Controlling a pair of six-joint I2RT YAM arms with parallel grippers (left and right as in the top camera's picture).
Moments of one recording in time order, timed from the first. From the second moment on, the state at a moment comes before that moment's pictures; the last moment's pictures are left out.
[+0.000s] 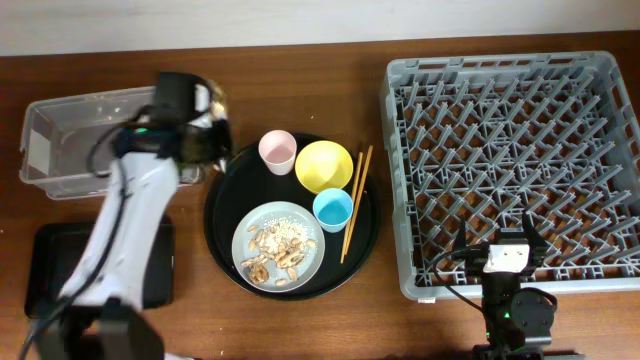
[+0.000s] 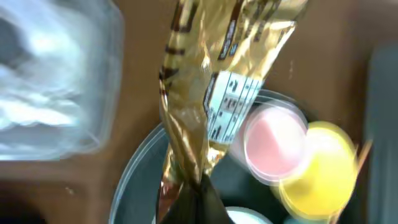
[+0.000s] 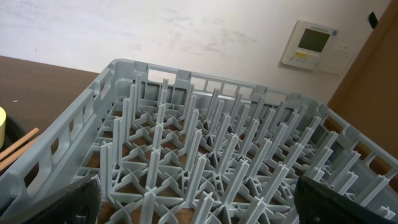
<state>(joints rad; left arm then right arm) -0.07 1.63 1.42 -0.79 0.09 -0.32 -0.02 0.01 0.01 -0.07 0.09 -0.21</state>
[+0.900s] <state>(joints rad) 0.17 1.70 1.43 -0.93 0.68 -0.12 -0.02 0.01 0.01 -0.07 0.09 -0.21</state>
